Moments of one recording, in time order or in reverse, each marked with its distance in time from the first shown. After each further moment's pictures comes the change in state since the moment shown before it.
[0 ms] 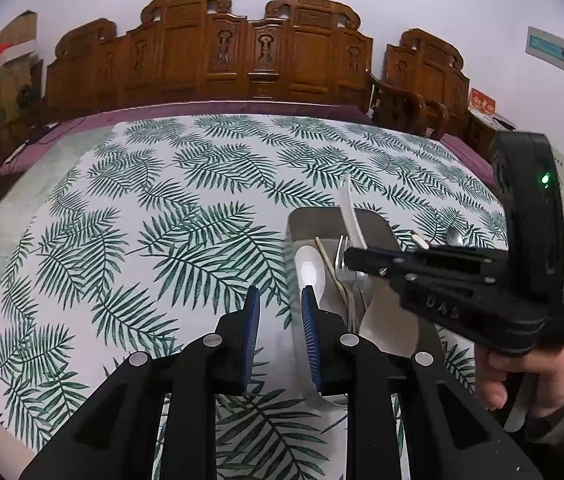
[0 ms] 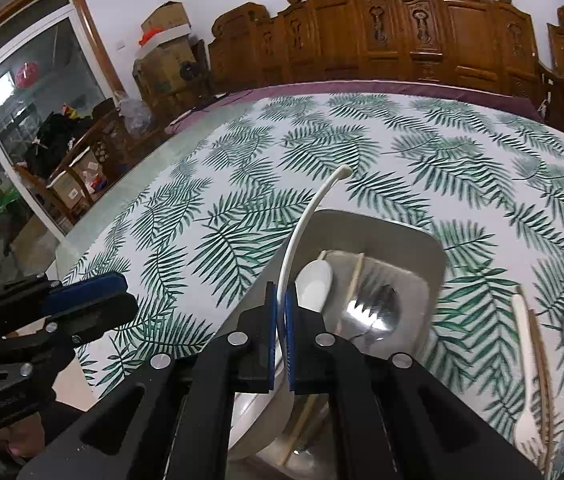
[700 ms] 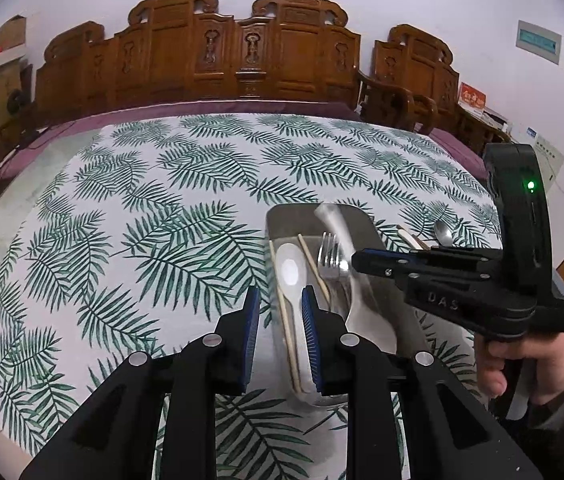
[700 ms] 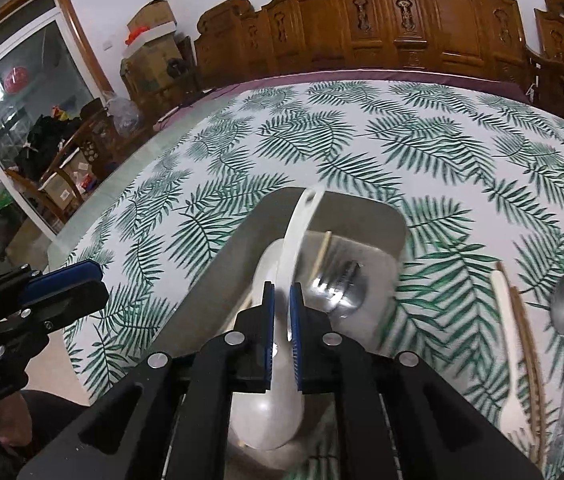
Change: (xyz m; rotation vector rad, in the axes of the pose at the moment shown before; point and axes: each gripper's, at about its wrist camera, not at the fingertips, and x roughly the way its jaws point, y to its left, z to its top) left arm 0.004 -0.017 -0.001 0.031 0.004 -0.030; right arm -0.016 -0.035 -0.012 0.026 0.020 -0.039
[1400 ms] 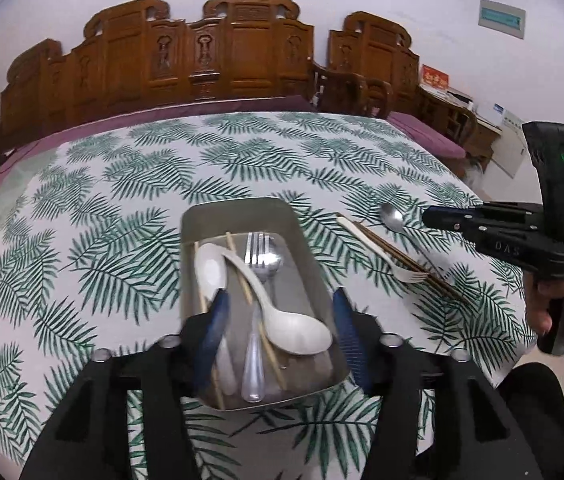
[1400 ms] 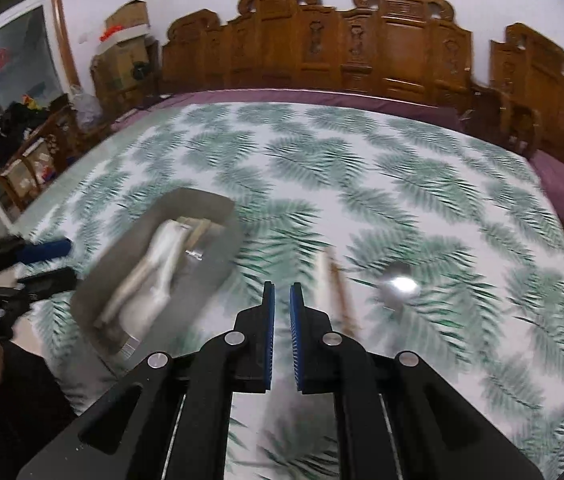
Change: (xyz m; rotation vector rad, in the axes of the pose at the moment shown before) left arm 0.006 -0.063 -0.004 0.103 0.007 -0.091; right arm -0.109 -0.089 -0.033 -0.055 -0.043 -0.238
